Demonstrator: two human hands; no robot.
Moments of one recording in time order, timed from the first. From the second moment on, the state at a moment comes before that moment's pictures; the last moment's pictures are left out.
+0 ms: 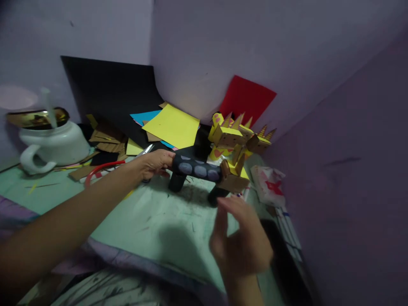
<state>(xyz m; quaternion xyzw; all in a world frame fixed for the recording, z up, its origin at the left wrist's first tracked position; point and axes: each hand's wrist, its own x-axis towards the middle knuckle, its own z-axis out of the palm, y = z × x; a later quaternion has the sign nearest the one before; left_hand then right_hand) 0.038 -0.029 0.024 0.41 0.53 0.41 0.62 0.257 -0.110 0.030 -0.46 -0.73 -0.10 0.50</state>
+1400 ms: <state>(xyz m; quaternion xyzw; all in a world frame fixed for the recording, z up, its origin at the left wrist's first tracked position) 0.034 -0.030 0.032 0.48 0.54 0.40 0.57 0.285 -0.038 -0.036 -0.50 -0.64 0.35 0.47</state>
